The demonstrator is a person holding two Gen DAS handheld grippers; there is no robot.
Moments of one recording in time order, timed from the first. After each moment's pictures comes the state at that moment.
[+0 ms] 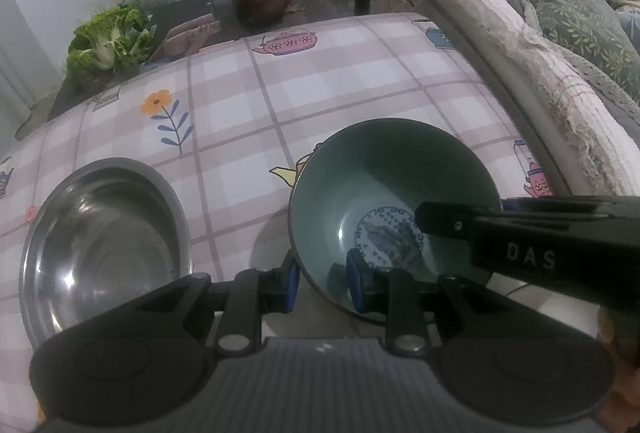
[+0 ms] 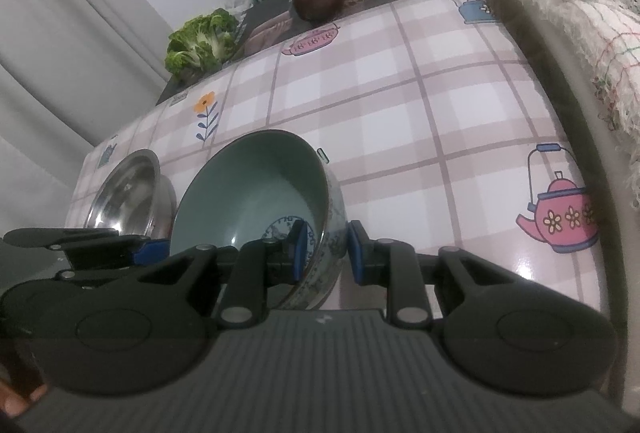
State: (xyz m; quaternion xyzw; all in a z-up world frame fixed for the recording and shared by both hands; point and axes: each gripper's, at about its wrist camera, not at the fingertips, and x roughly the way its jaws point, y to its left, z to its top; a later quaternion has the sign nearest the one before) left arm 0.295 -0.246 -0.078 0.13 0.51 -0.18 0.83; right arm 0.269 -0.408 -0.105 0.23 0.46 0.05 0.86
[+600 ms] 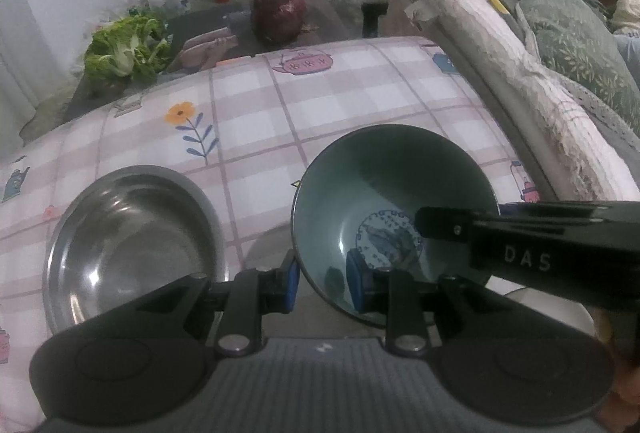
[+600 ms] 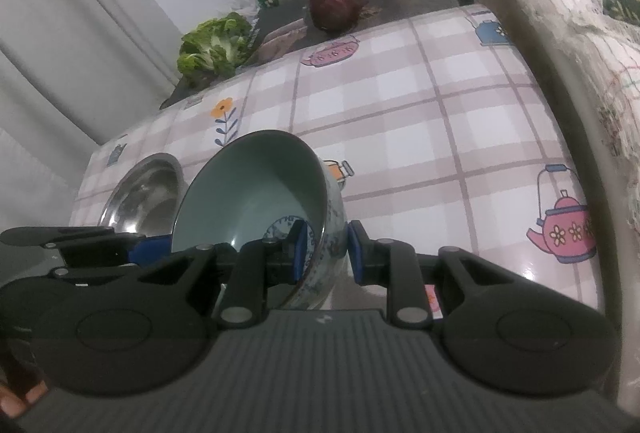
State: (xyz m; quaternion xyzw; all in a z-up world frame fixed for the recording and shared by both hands) left arm 0.292 -0.224 -0.053 0.10 0.50 -0.18 0.84; right arm 0.271 -0.391 -0.081 0.21 0.46 0.06 0.86
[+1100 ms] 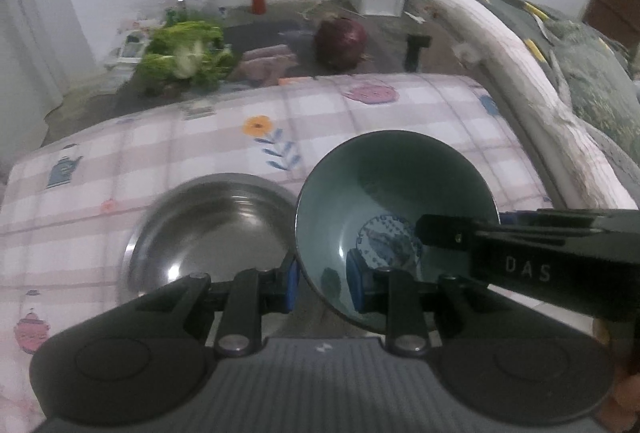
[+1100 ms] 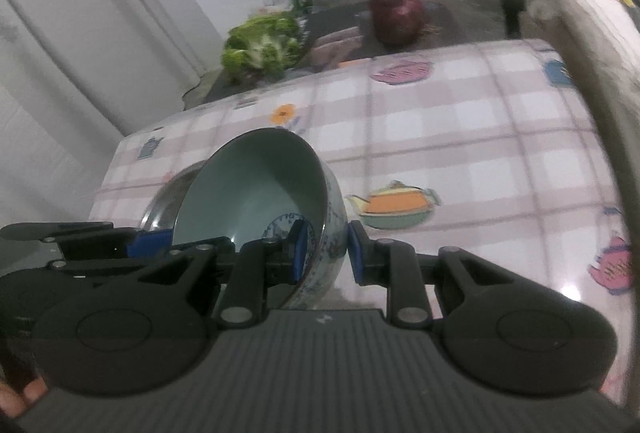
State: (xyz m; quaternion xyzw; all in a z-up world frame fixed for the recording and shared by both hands) left arm 0.303 -0.155 -0.023 0.07 0.48 -0.14 0.86; right arm 0.297 -0.329 -0.050 0.18 0.45 0.10 0.87
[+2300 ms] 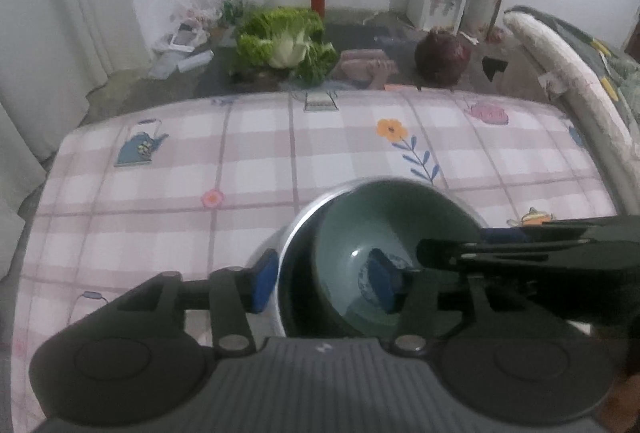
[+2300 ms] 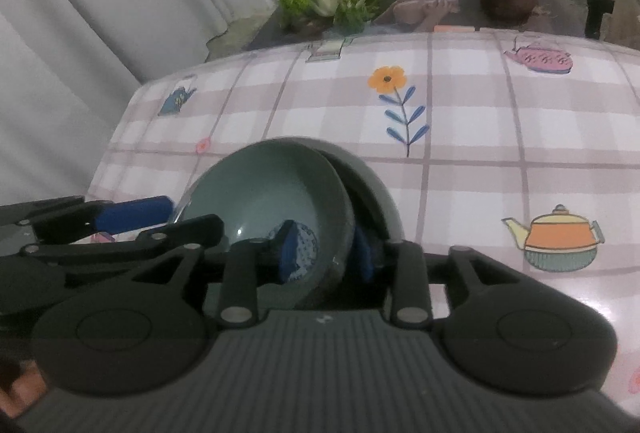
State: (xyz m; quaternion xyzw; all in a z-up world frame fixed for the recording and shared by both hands) left arm 0.339 -0.049 -0.042 0.04 0.47 -0.09 0.88; right arm 0.369 -0.216 -0.082 0.13 0.49 0.14 0.85
